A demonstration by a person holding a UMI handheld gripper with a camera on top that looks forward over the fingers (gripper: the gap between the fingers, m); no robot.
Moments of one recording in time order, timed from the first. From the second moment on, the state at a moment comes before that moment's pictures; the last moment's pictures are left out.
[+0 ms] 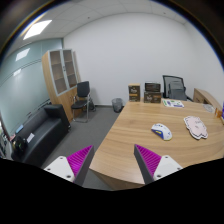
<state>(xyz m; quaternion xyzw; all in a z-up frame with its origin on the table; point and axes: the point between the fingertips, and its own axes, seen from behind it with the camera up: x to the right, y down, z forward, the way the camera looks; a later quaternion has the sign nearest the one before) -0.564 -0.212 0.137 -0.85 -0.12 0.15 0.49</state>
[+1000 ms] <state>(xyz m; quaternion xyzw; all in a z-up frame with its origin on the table) -0.388 0.043 -0.008 -0.89 -0.09 0.06 0.45</state>
